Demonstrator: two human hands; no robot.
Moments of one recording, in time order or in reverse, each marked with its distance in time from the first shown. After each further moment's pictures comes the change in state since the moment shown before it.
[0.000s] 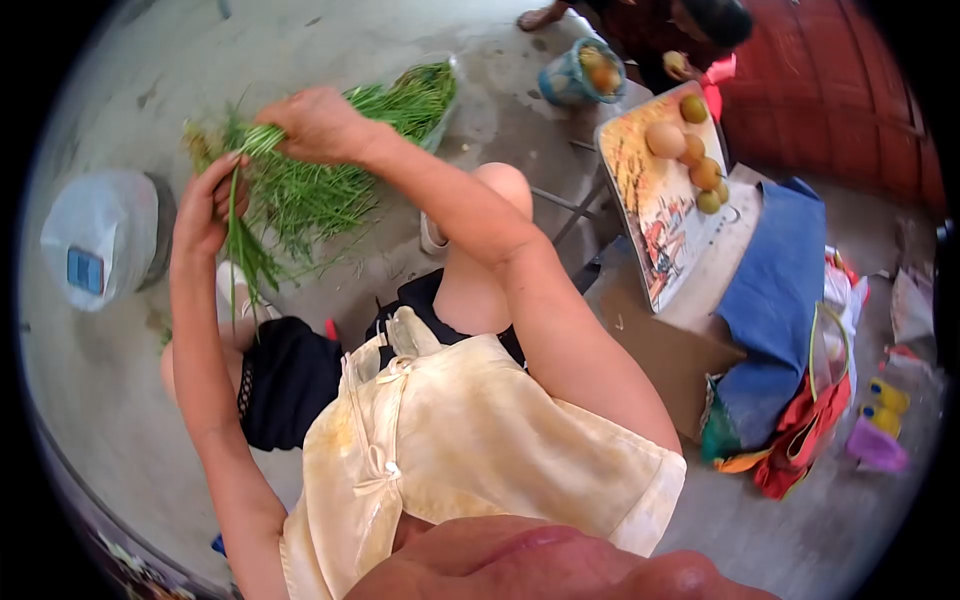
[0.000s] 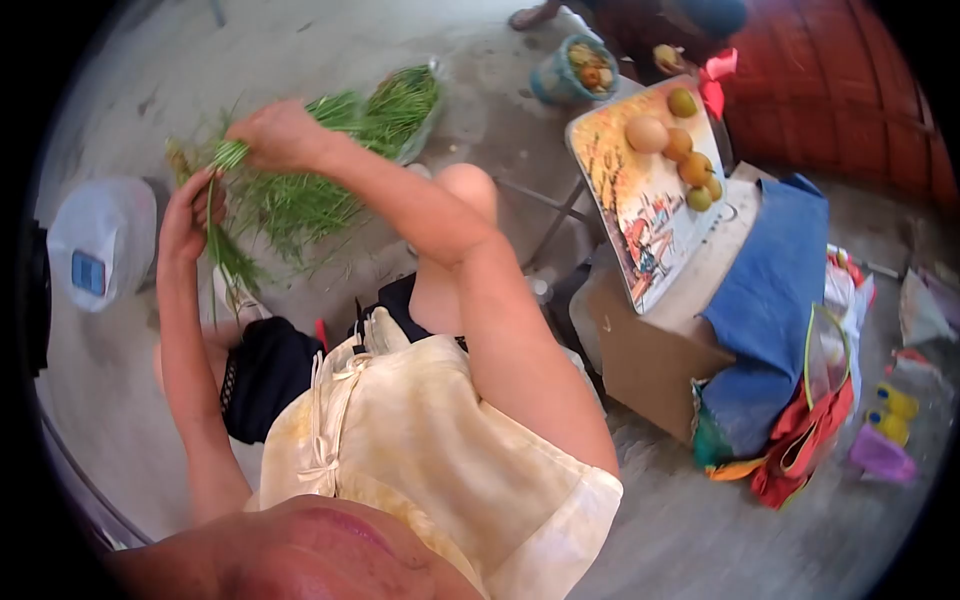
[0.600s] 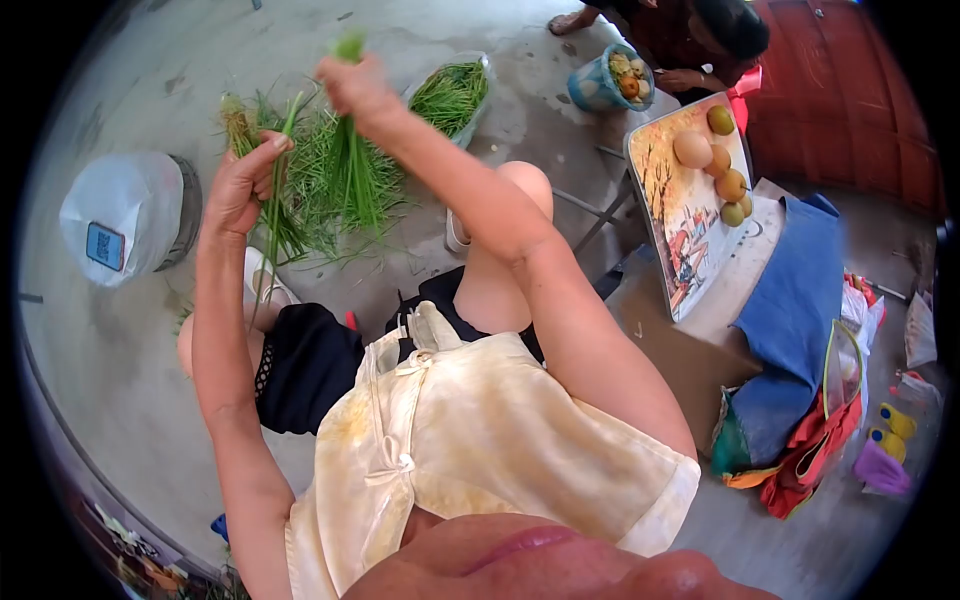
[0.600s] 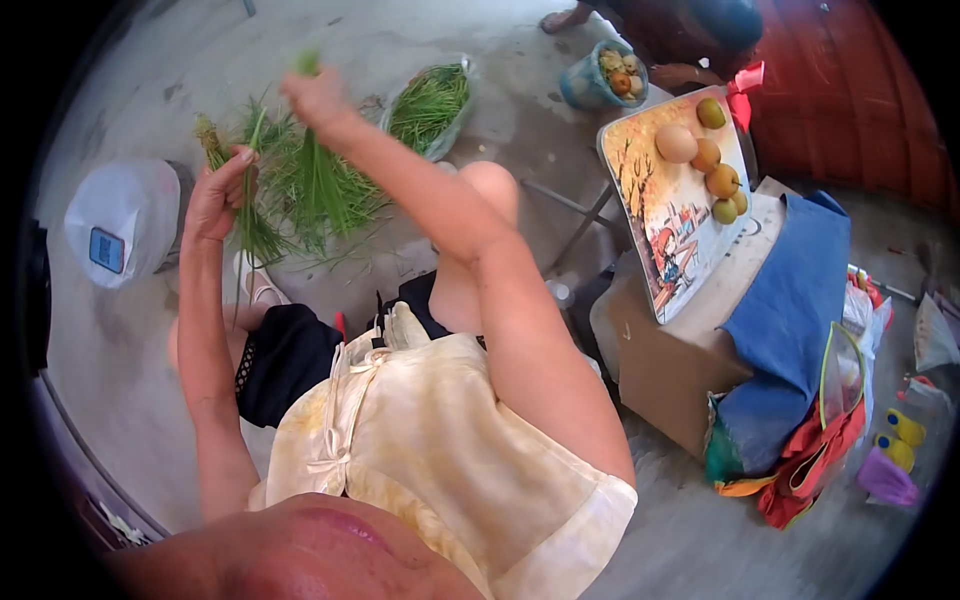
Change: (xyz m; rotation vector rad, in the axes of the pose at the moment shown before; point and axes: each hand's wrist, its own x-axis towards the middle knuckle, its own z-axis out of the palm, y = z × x) left_hand -0.010 0.006 0.023 0.159 0.009 0.132; right_hand 0.019 0.015 0.021 1.204 0.451 0.690
